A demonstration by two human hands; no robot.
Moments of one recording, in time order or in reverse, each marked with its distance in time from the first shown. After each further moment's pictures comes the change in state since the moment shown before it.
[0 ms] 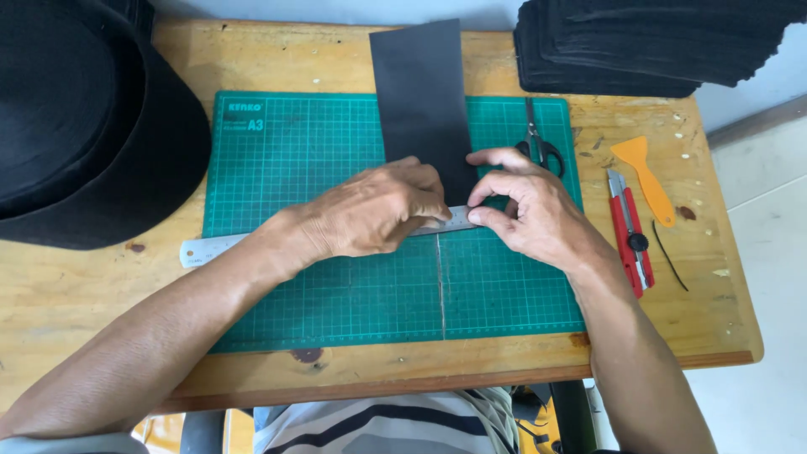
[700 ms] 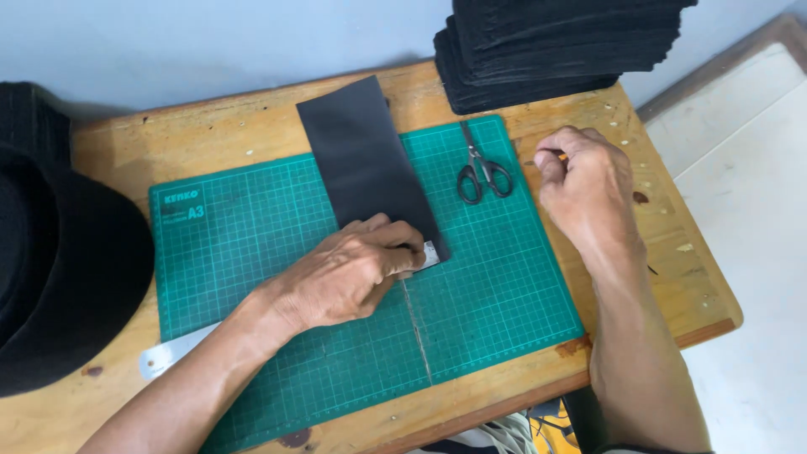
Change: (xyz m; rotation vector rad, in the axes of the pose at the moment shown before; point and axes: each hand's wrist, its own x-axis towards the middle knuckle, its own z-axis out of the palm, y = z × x) left_hand 0.019 0.011 -0.007 -0.006 -0.165 0.020; right_hand -0.026 0.100 -0.049 -0.532 0.568 0.303
